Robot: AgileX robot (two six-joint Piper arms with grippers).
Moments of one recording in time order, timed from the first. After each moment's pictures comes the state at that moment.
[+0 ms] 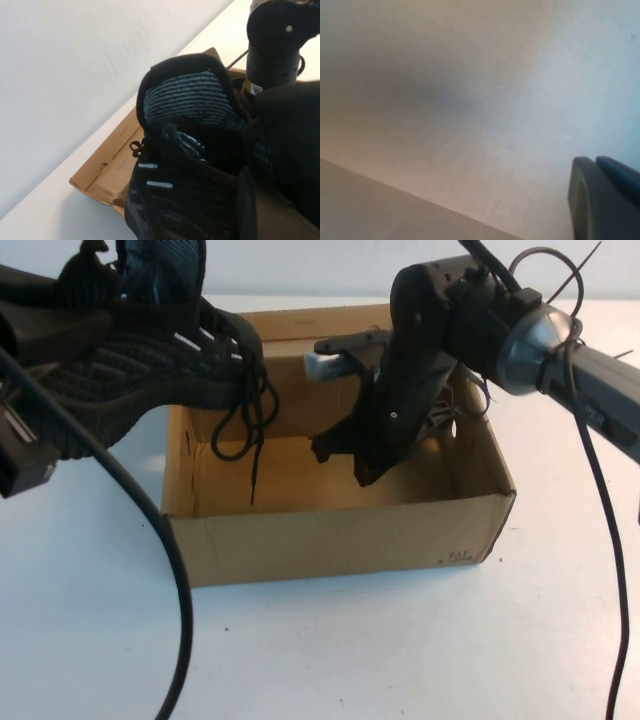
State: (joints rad) right arm 0.54 2.18 -2.01 0.15 1.23 0.09; left arm -0.41 0.91 -1.16 -0.32 0.72 0.80
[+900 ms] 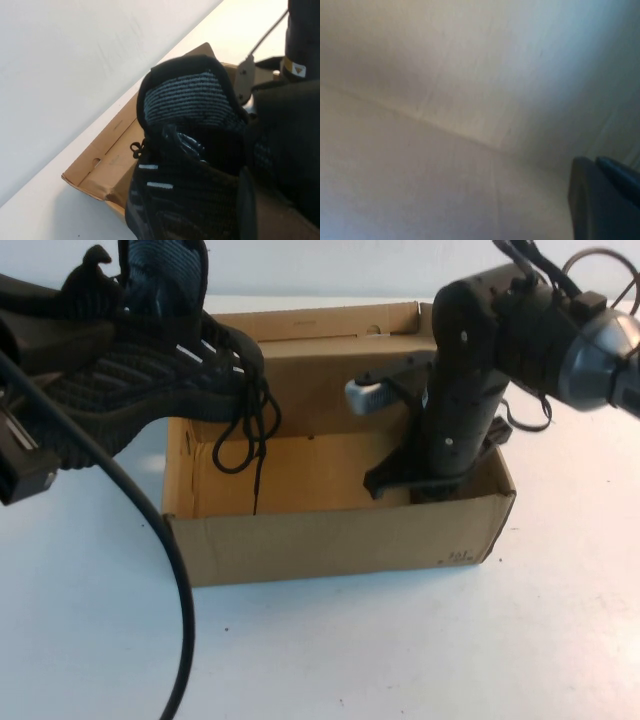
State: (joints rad) right arm 0.54 1.99 -1.73 0.04 1.23 0.06; left arm -0.41 0.91 -1.16 -0.32 0.74 0.79
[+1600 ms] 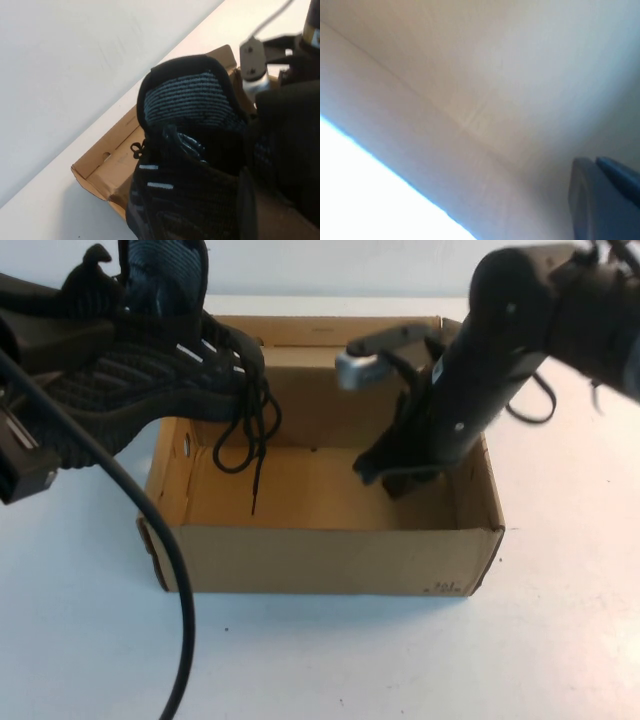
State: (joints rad) right arm 0.54 1.86 -1.65 0.21 1.15 -0.10; left arm -0.41 0.91 -1.16 -0.32 0.74 0.78
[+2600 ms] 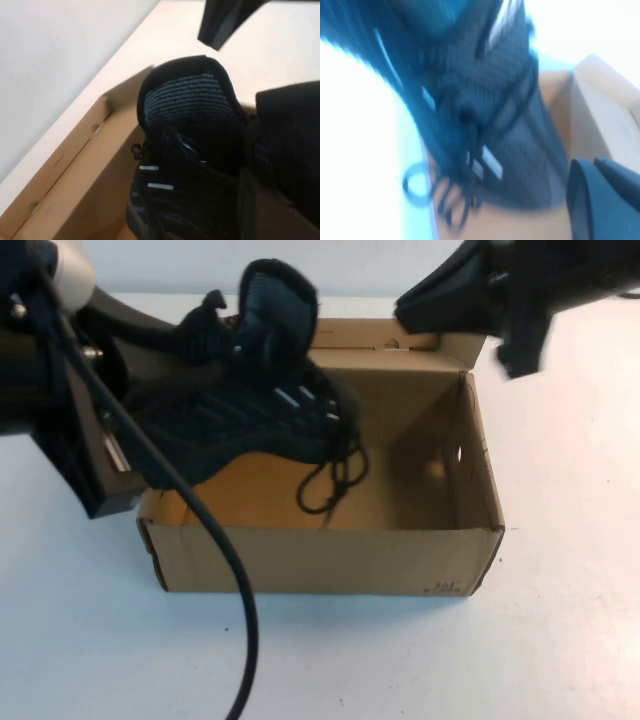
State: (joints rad) right arm 0.28 1.58 -1.65 0.87 1.15 -1.28; left arm -0.41 1.03 -1.16 -0.62 0.77 1.11
